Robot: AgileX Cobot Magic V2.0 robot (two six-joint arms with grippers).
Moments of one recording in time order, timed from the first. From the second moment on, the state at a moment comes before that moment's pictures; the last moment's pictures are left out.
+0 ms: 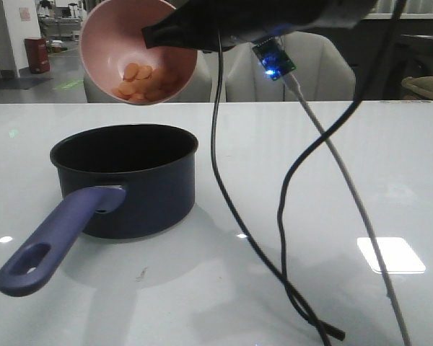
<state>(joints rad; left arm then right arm) -0.32 0.13 -0.34 -0.07 0.33 -0.04 0.61 1.90 -1.24 0.01 -0.59 -0.19</state>
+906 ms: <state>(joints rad) -0.32 0.13 -0.34 -0.07 0.33 -0.04 0.64 2.06 -1.17 -0.17 -1.12 -0.84</state>
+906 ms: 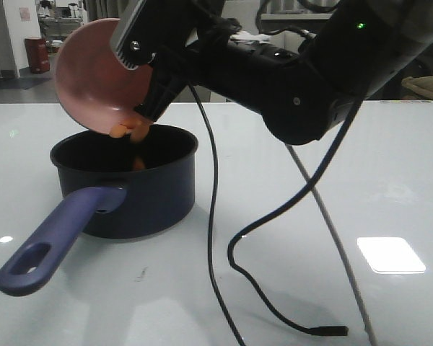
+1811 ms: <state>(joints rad) -0.32 0.13 -0.34 -0.07 0.33 -0.04 0.64 1.91 -1.17 -0.07 -0.62 -0.01</state>
